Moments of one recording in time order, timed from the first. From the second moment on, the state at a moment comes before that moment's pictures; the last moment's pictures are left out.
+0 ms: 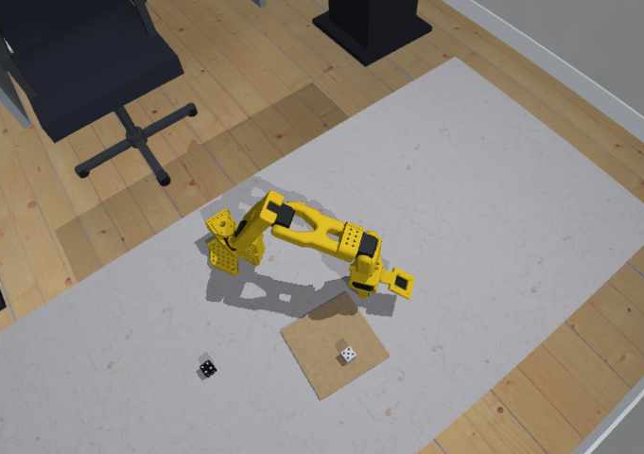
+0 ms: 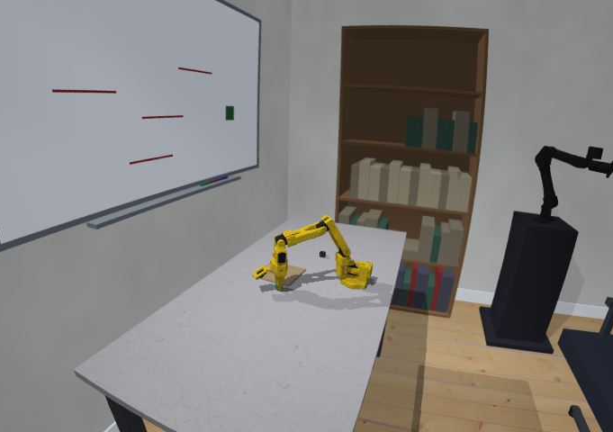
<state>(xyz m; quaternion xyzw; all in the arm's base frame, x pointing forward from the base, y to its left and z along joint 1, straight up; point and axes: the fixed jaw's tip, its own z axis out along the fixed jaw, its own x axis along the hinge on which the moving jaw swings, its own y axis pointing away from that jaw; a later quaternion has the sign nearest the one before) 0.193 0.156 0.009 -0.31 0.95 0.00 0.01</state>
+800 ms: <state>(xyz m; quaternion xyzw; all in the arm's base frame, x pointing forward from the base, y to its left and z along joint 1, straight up) 0.193 0.156 0.009 -0.31 0.95 0.00 0.01</state>
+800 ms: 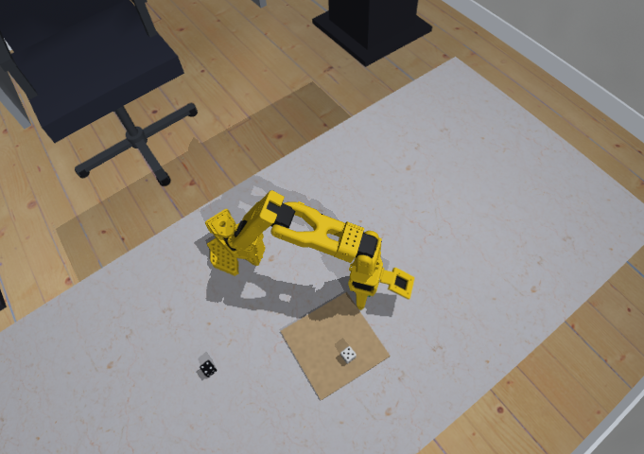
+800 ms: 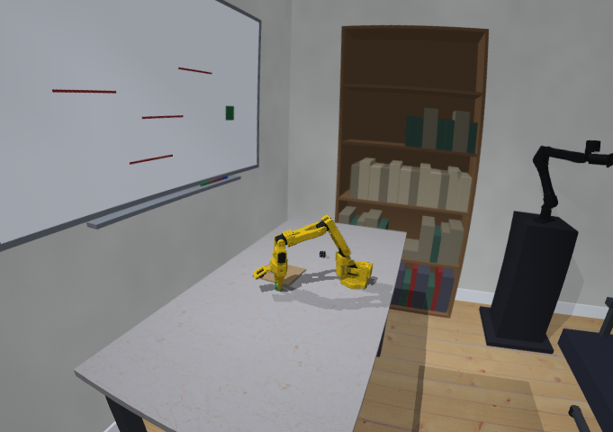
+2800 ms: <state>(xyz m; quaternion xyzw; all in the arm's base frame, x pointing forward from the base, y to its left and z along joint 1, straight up) 0.189 0.153 0.057 -0.31 0.95 0.00 0.00</state>
